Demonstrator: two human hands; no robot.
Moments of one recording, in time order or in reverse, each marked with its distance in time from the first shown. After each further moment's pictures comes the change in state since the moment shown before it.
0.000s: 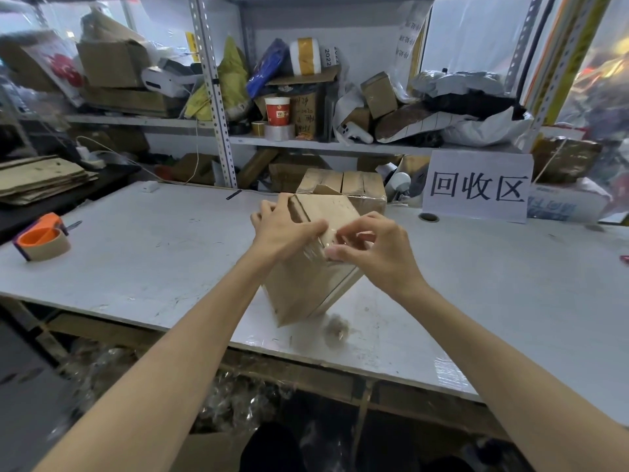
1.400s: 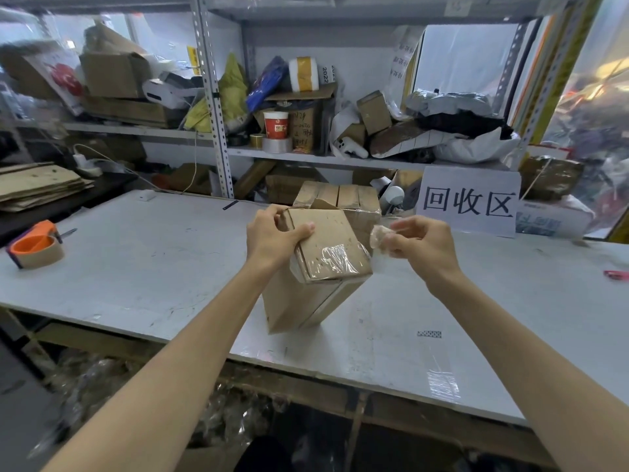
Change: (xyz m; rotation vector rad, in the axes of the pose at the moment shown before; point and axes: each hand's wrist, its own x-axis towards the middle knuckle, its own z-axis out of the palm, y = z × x) left_hand -0.001 -0.003 -0.004 -0.238 0.170 0.028; right_hand 0.020 0.035 -0.051 0.183 0.189 0.286
